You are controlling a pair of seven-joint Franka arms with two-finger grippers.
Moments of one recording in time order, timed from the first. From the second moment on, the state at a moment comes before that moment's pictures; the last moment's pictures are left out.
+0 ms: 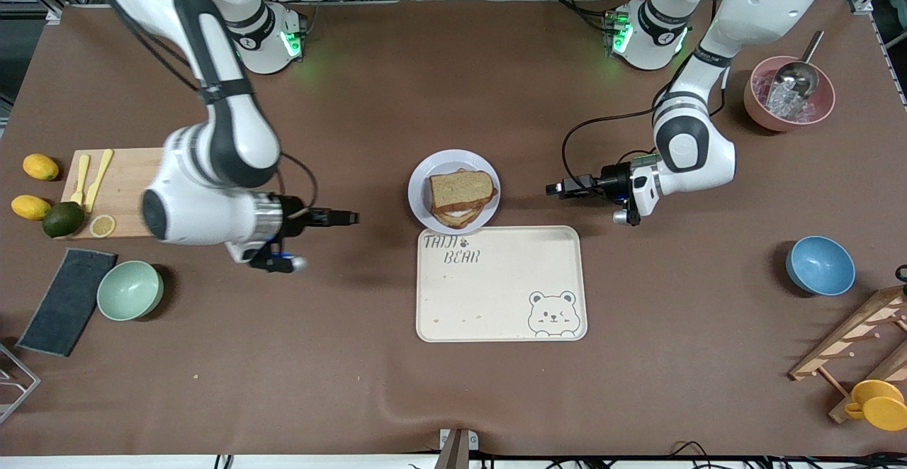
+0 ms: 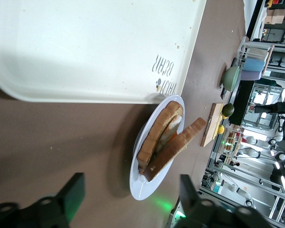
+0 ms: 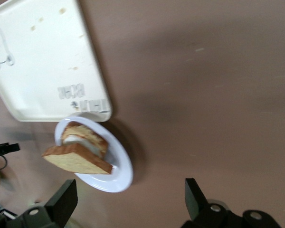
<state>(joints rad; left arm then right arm) 0.03 0.40 -0.31 -2.27 -1.42 2.23 0.77 0.49 0.44 -0.33 -1.69 0.69 1.81 0.05</state>
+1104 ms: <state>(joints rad) -0.06 0.58 -0.31 -2.21 -1.69 2.23 1.04 0.17 0.35 -0.34 -1.48 0.20 1.68 -0.37</state>
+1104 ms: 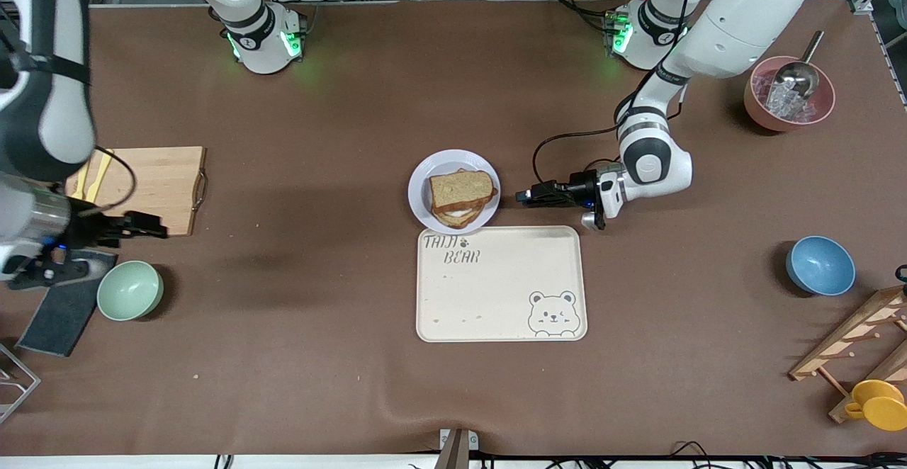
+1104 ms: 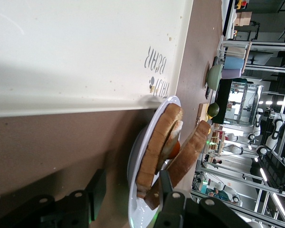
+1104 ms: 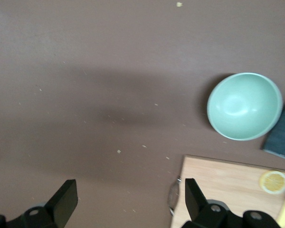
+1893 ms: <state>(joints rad) -0.11 0.64 -0.31 -2.21 -1.99 2.24 1.40 -0.18 0.22 0.11 -1.32 0.03 1.45 -0.23</state>
